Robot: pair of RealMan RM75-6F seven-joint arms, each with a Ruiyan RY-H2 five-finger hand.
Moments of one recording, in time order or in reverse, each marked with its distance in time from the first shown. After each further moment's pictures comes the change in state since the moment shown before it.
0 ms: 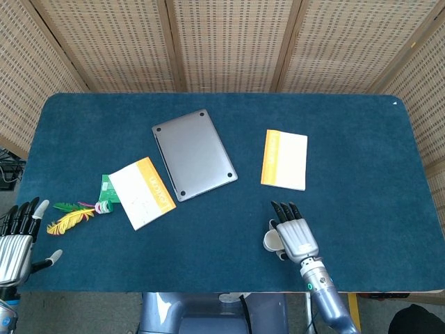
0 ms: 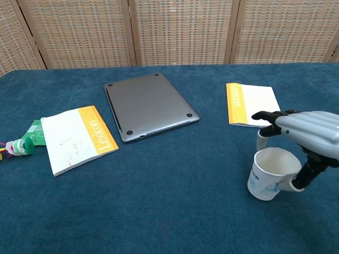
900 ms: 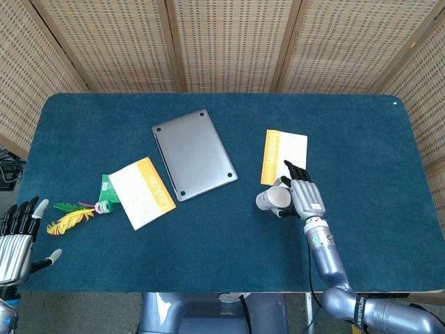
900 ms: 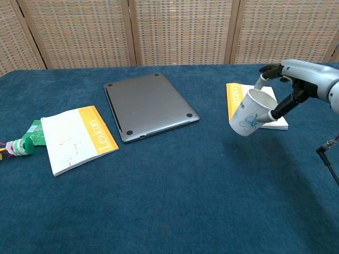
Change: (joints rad) left arm 0.001 -0.006 -0.005 0.006 -0.003 0.008 0.013; right arm 0.130 -0.022 0.271 0.210 0.226 -0.122 0.435
